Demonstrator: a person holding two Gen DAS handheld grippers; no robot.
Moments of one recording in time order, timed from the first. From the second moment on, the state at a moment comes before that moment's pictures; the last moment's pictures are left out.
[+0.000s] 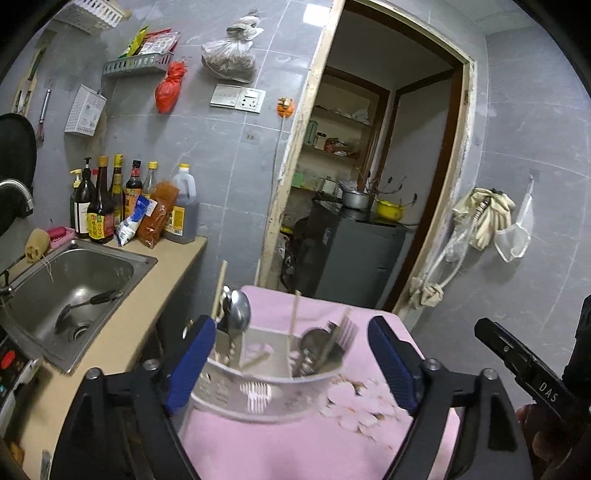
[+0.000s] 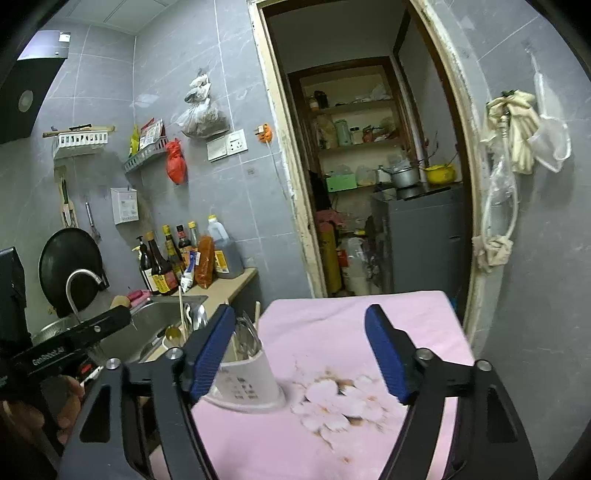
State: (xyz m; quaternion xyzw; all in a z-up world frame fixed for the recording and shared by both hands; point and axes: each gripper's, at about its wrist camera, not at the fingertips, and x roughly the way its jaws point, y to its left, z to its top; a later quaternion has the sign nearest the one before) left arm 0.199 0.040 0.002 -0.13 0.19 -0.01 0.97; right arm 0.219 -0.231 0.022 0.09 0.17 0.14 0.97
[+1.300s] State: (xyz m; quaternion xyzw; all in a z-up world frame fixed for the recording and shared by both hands) left arm 0.004 -0.012 0.016 -0.07 0.20 0.02 0.98; right arm 0.019 -0.301 0.056 0.03 0.18 0.09 0.98
